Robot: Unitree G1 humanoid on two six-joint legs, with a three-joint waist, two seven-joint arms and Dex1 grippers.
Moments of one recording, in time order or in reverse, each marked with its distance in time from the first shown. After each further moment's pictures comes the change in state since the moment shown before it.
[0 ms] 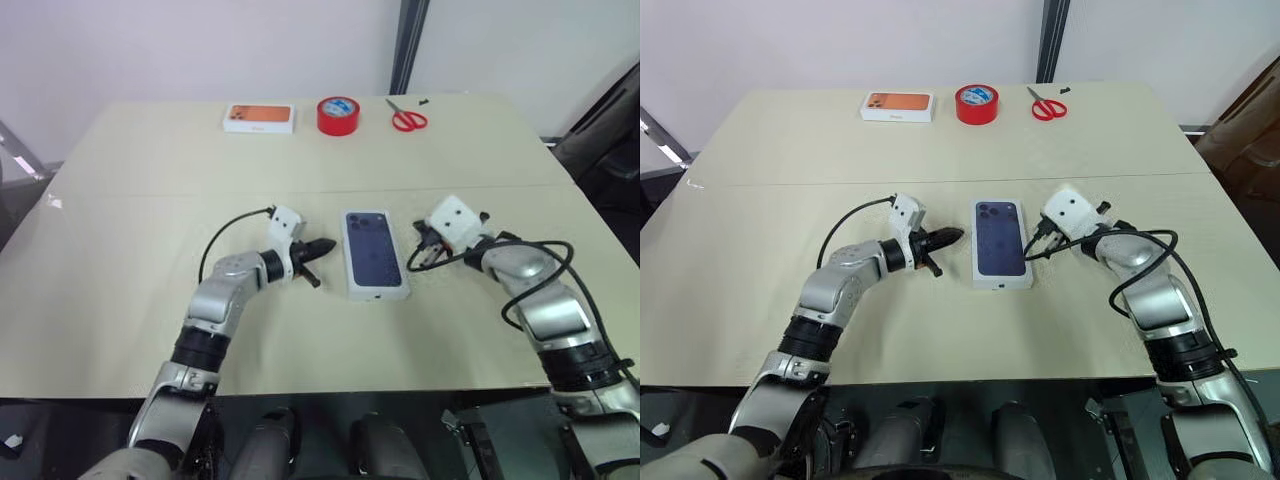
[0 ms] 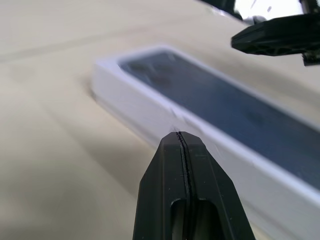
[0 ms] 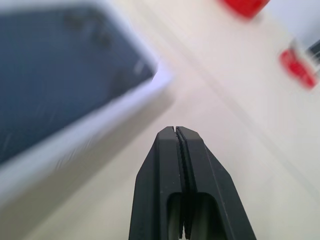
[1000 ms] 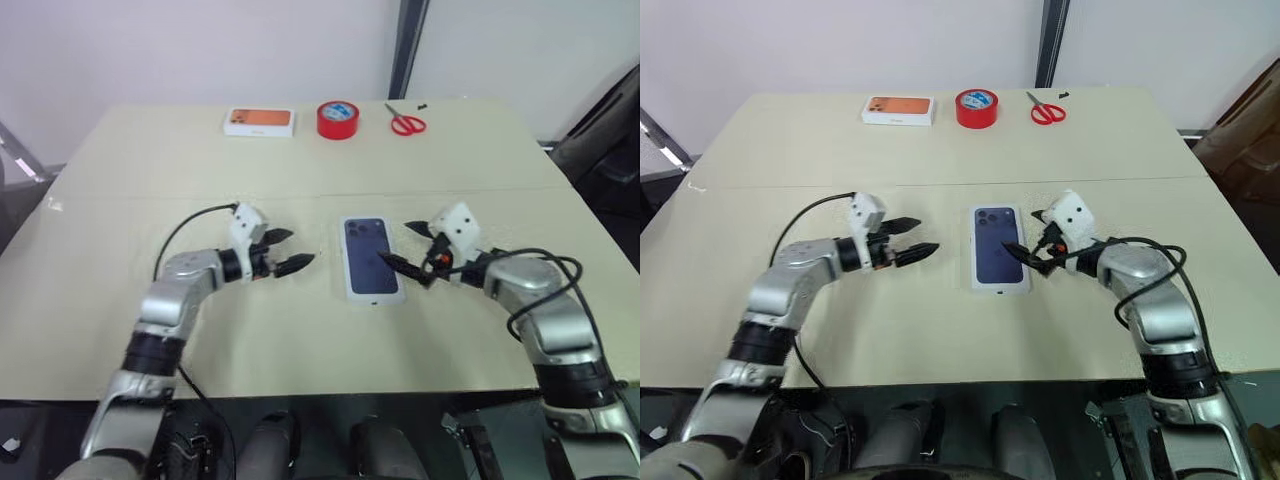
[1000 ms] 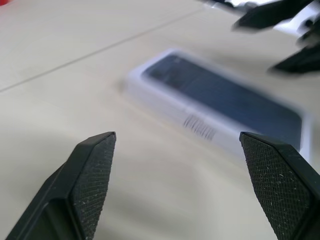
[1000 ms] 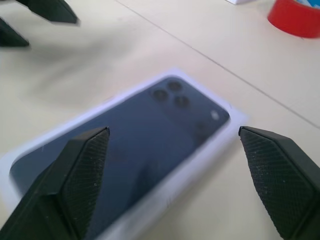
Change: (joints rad) left arm 0.182 0.313 0.068 -0.160 -0.017 -0.030 -0.197; right arm 0.177 0.021 -0.153 -0.110 0.232 0.065 0.227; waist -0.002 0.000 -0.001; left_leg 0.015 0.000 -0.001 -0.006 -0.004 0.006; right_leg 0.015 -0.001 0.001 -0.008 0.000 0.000
